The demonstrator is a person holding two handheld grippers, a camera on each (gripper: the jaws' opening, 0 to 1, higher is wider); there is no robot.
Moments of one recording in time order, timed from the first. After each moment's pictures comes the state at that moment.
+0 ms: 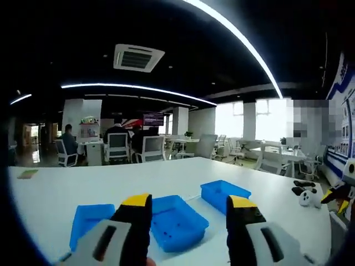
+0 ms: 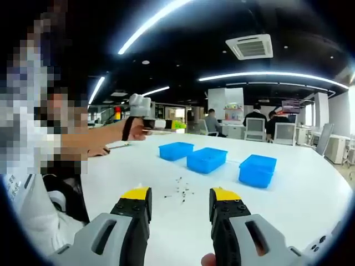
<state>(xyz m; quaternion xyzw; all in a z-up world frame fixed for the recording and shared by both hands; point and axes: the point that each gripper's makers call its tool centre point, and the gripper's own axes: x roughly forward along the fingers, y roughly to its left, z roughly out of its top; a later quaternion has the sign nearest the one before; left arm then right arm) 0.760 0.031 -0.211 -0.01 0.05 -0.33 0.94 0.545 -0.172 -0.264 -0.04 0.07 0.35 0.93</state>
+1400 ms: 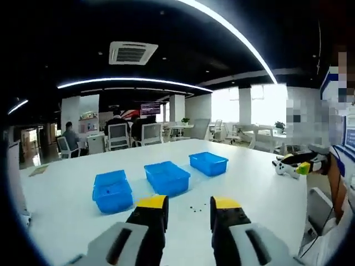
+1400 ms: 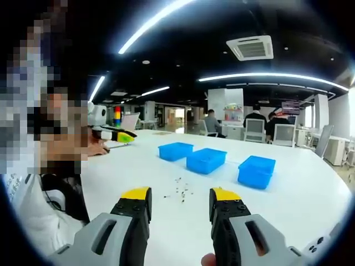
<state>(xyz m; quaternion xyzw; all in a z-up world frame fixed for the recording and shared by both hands) 0.628 0.071 -0.253 0.06 0.13 -0.35 0.93 0.543 -0.173 -0.262 -0.04 0.06 0.35 0.93</state>
